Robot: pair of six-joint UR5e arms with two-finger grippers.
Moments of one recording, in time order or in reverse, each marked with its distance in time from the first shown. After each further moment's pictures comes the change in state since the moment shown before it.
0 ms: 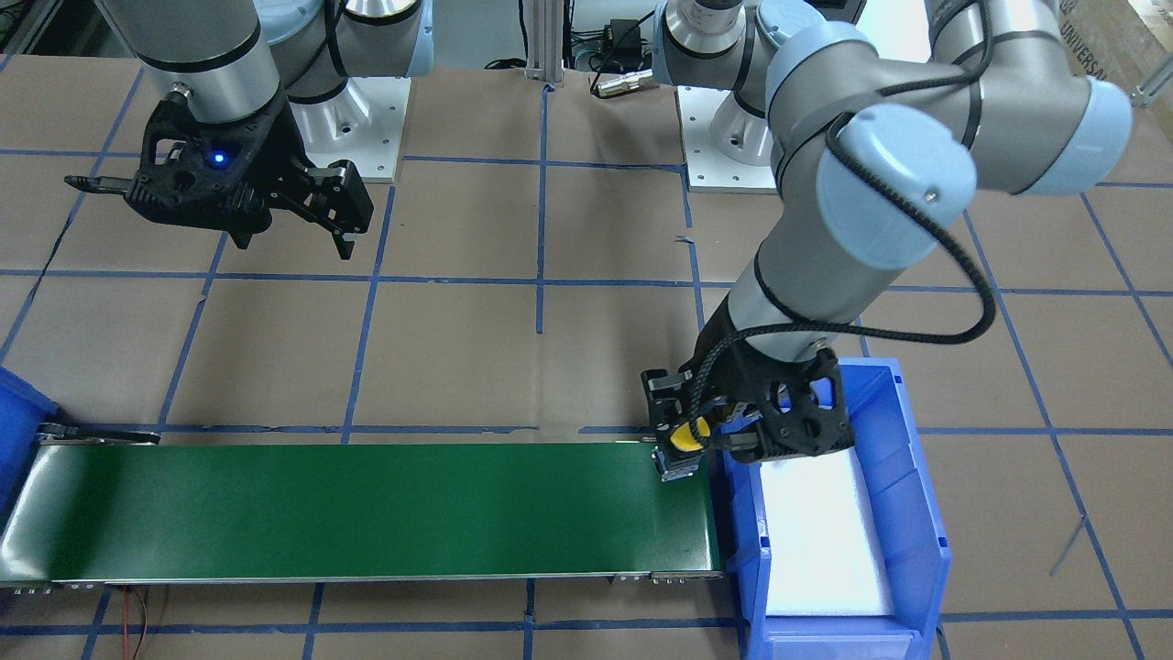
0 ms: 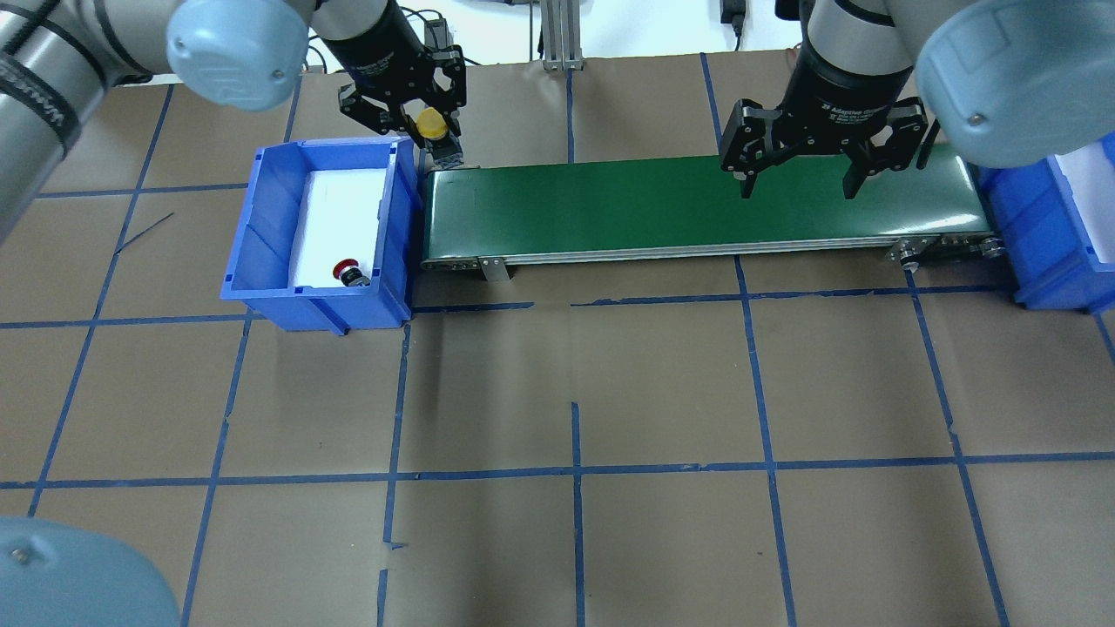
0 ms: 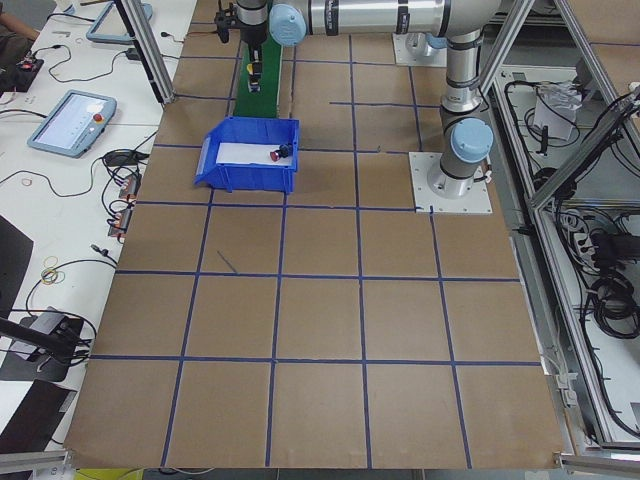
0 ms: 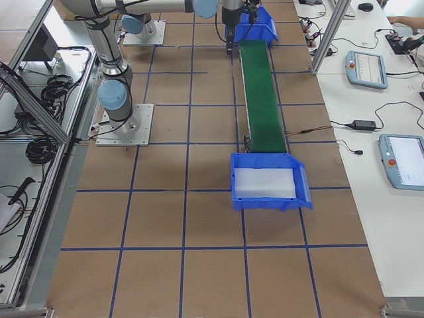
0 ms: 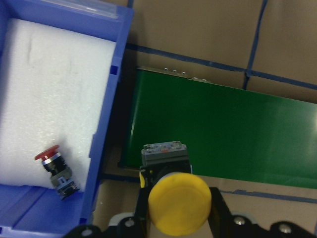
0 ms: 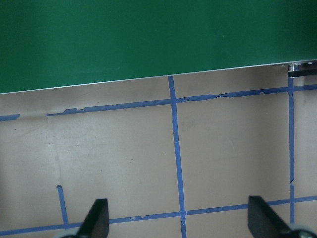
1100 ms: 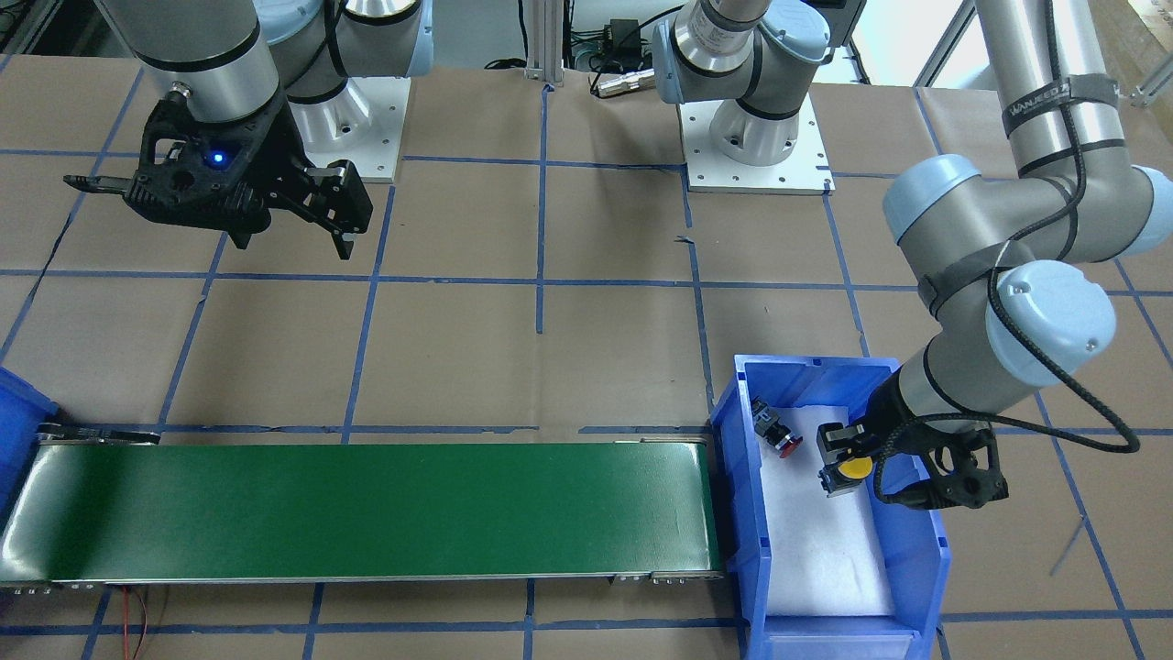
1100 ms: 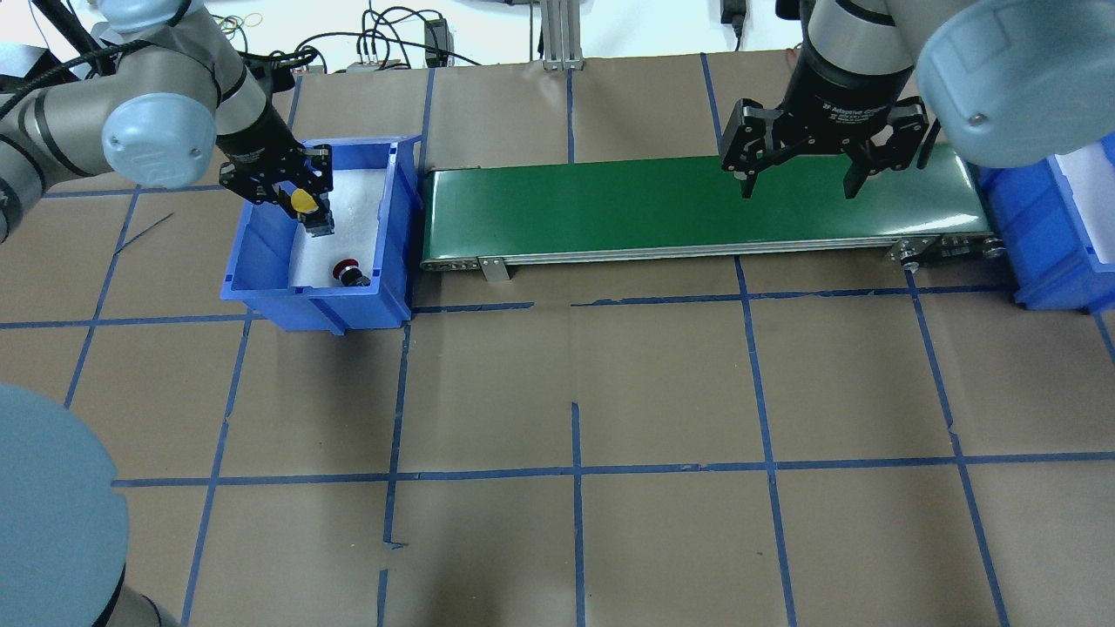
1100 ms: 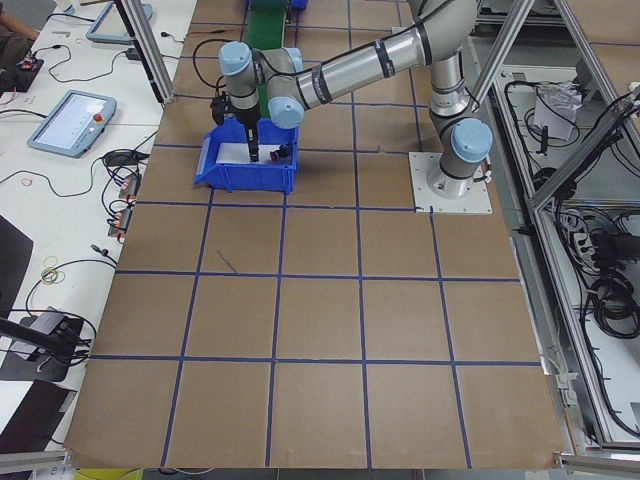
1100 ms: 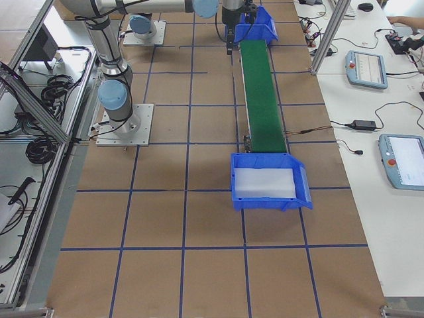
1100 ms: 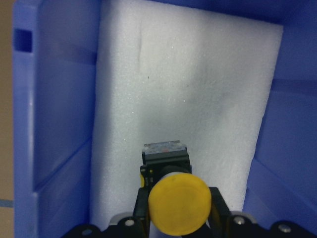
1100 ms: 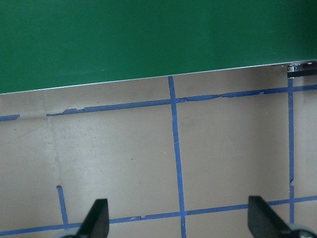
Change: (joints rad) left arm 0.266 0.019 -0.201 0.084 0.164 0.318; right arm 0.000 0.000 -0.001 0.000 -0.001 0.000
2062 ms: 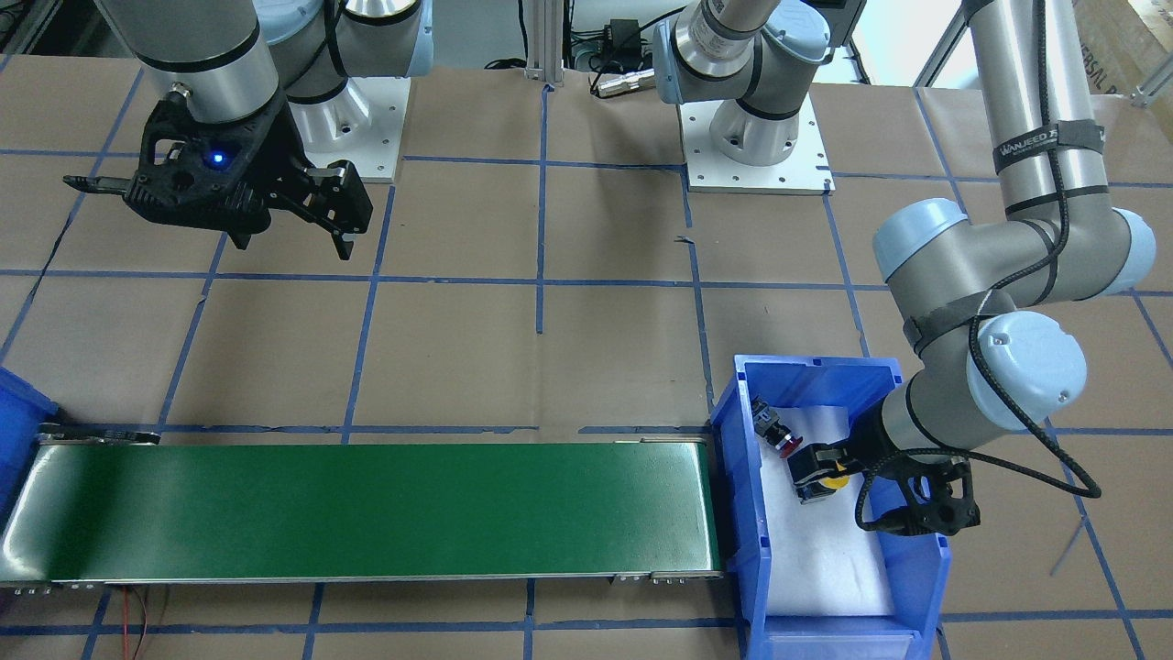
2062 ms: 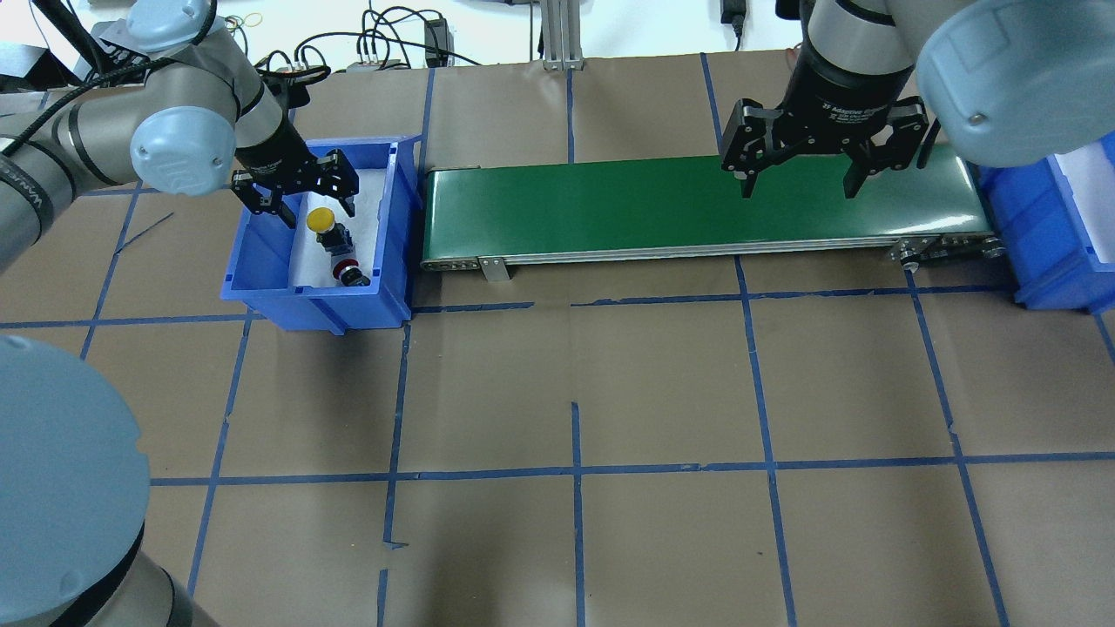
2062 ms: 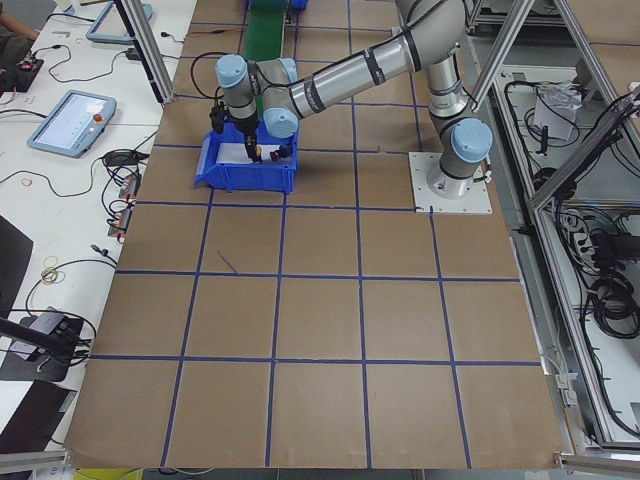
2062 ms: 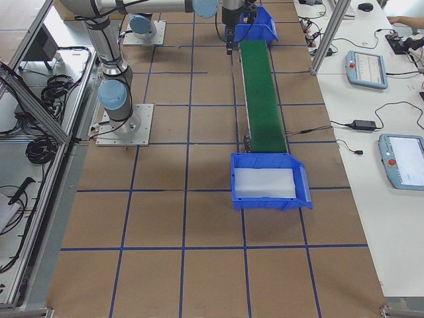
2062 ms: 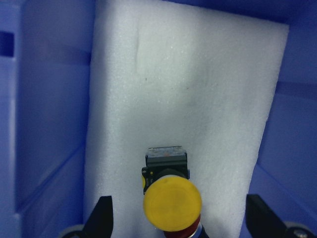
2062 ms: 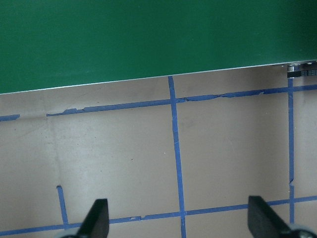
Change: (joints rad) left arm 0.002 -0.093 -0.006 0.051 -0.035 0.001; right arm 0.000 0.000 0.000 0.000 0.000 0.000
